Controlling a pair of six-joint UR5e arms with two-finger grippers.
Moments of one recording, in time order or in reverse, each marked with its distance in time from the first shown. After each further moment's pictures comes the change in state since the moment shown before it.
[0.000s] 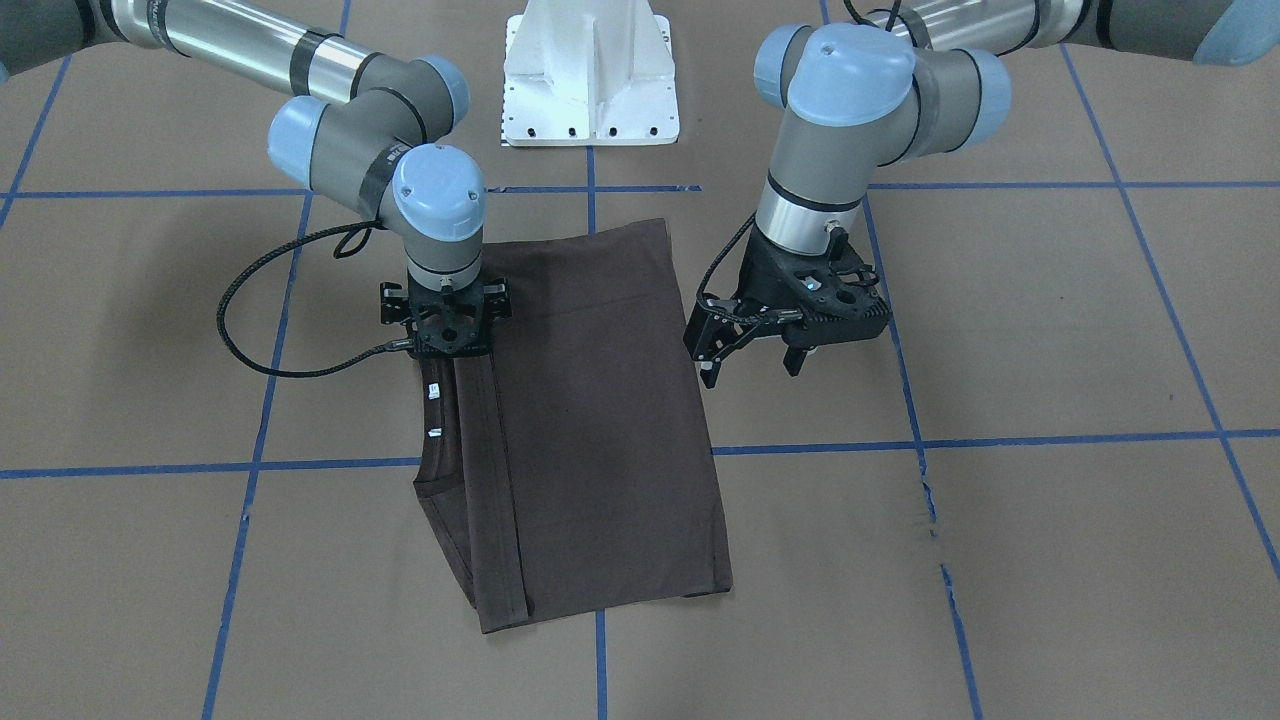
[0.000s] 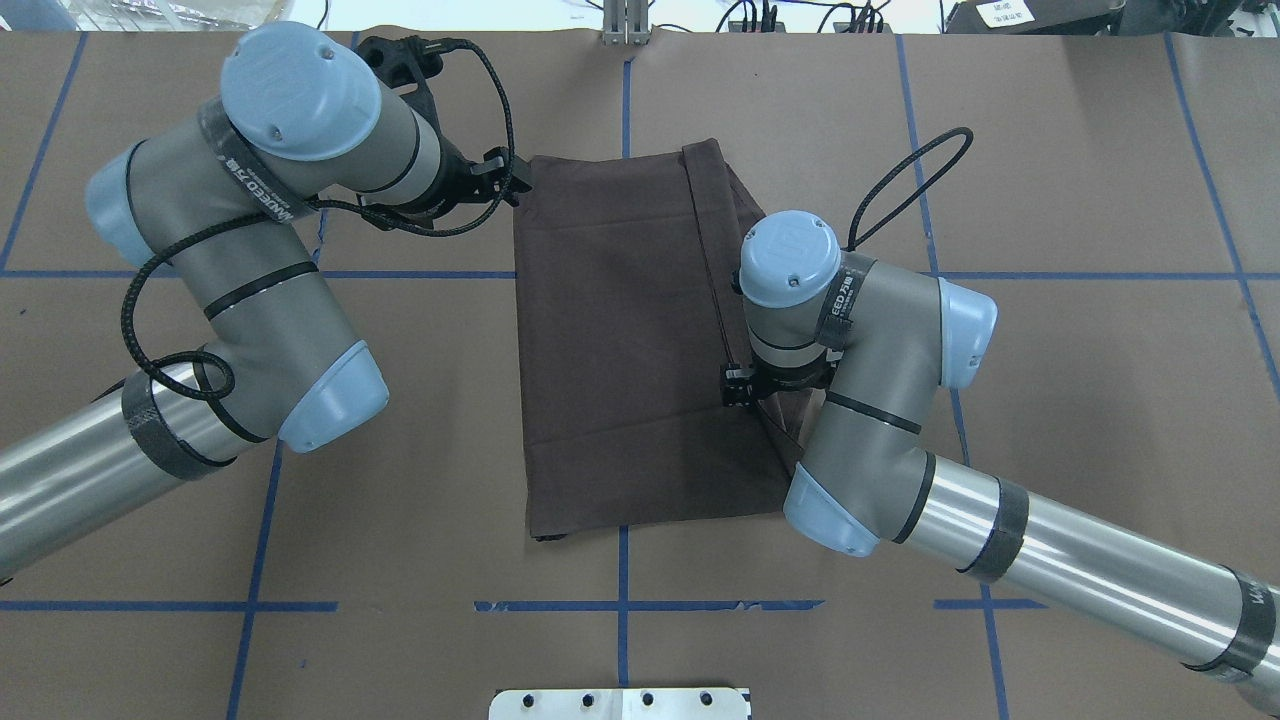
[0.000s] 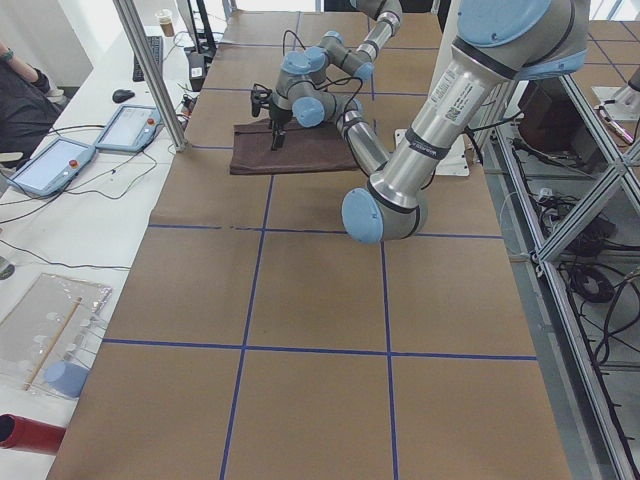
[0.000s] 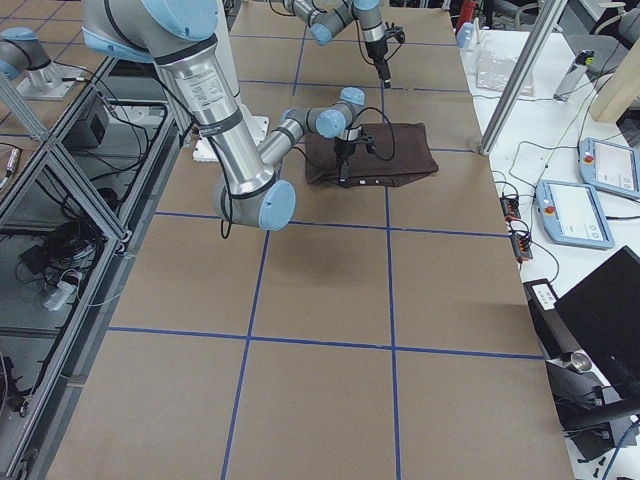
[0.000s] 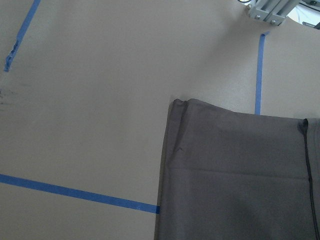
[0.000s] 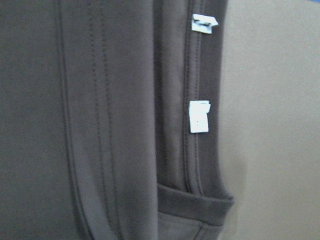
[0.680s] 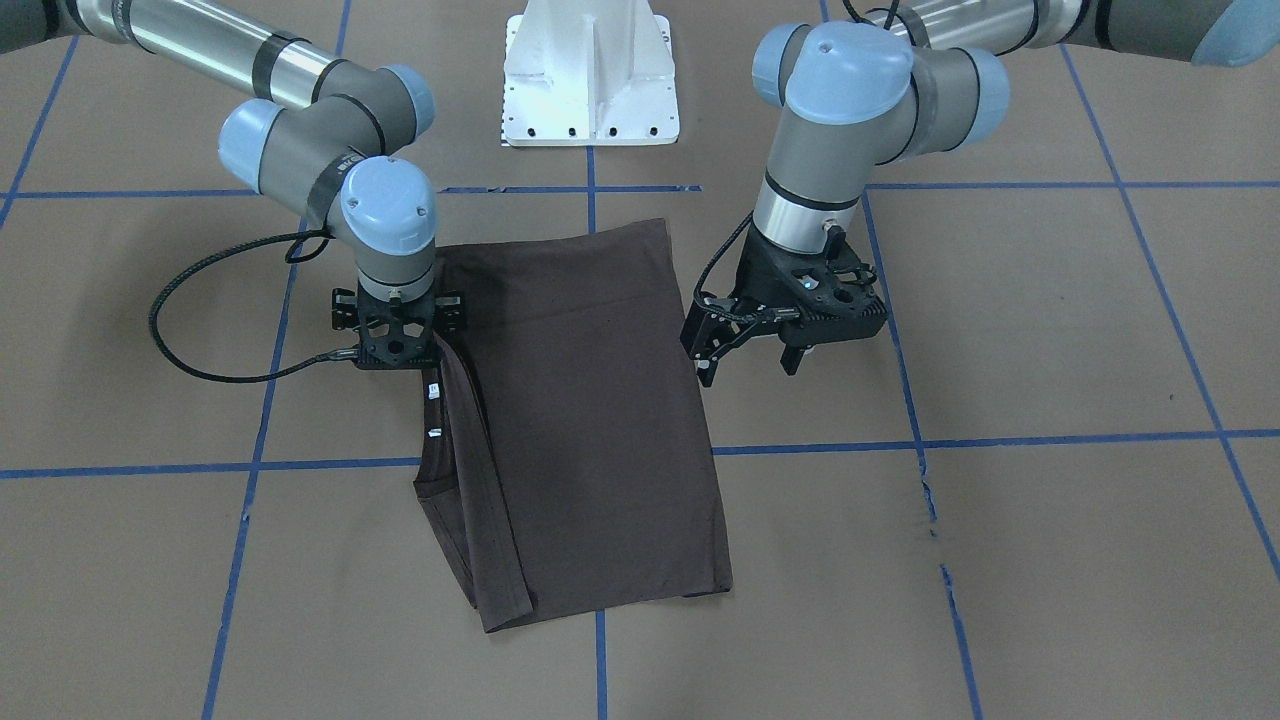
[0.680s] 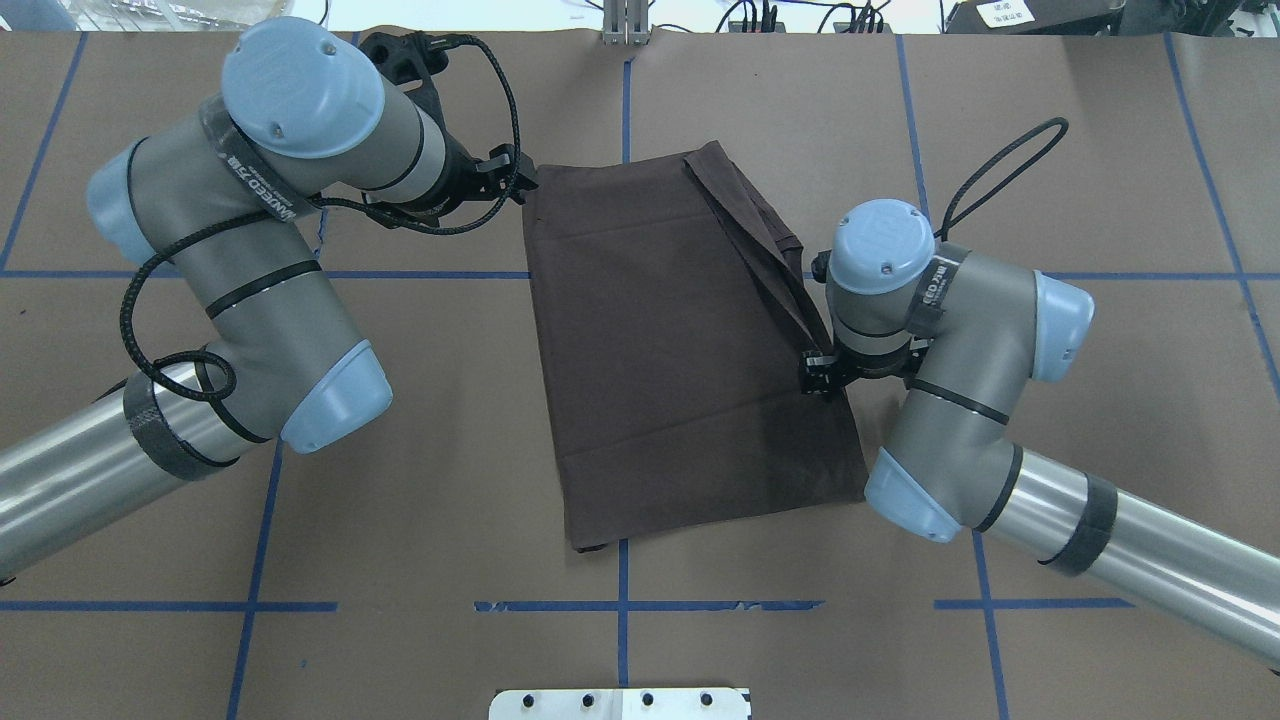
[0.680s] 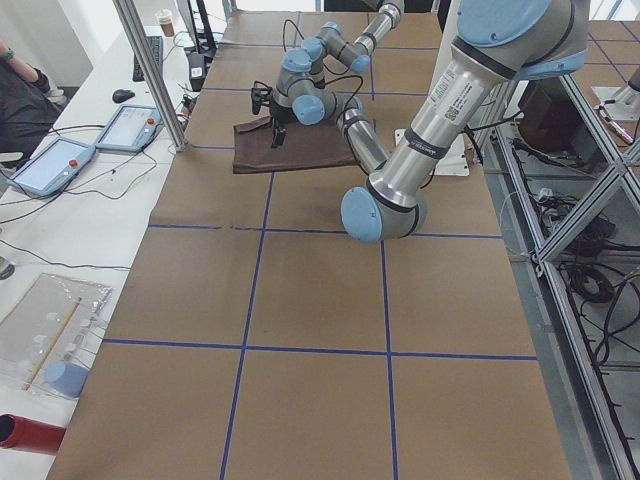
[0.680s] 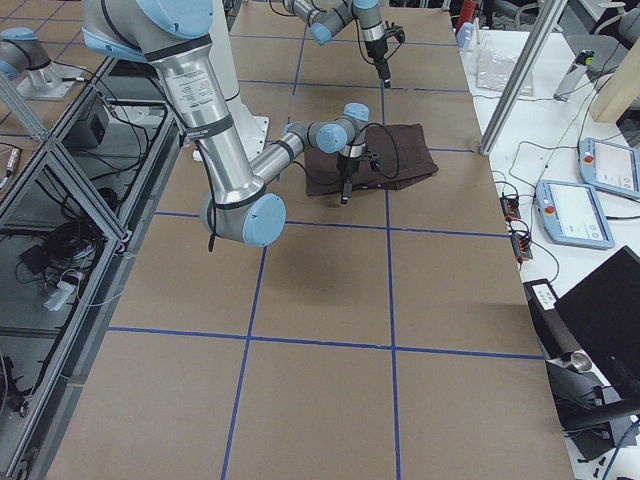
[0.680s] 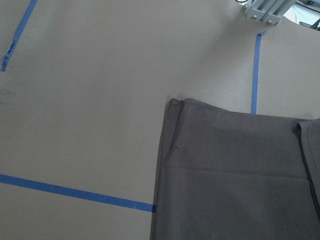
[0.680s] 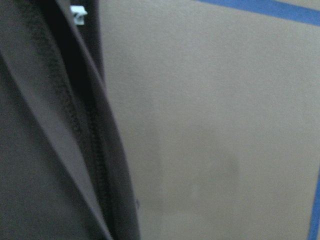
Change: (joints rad) left arm 0.001 -0.007 -0.012 0.002 -0.001 -0.001; right arm 0.071 -0.148 0.092 -0.004 -0.005 -0.052
